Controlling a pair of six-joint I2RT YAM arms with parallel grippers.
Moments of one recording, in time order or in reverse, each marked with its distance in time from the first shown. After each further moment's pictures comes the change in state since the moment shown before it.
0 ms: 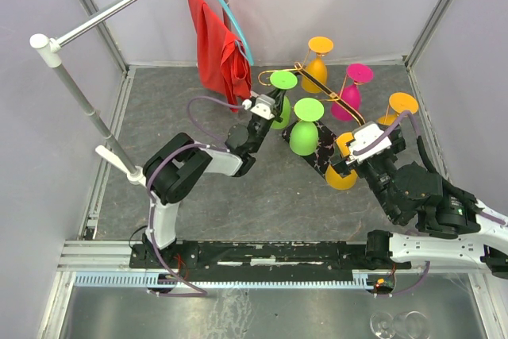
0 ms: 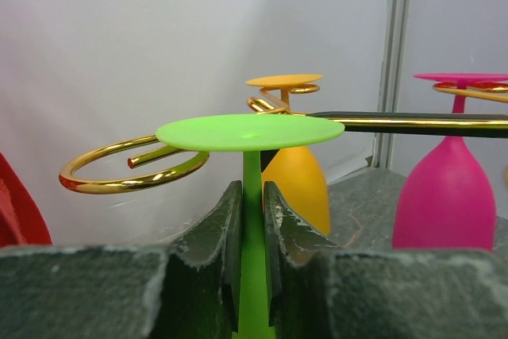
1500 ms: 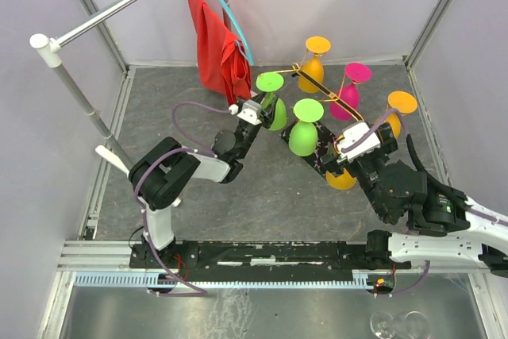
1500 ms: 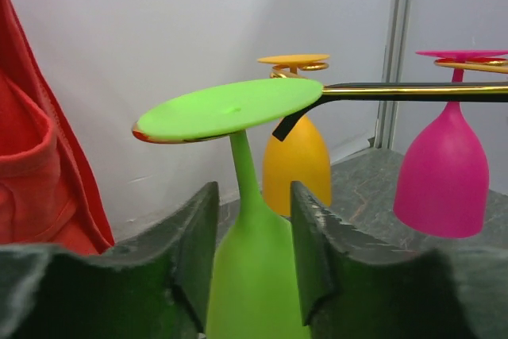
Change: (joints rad) left arm 0.045 -0.106 -0.161 0.018 0.038 -0.026; right arm 0.000 0.049 0.000 0.010 0.023 0.032
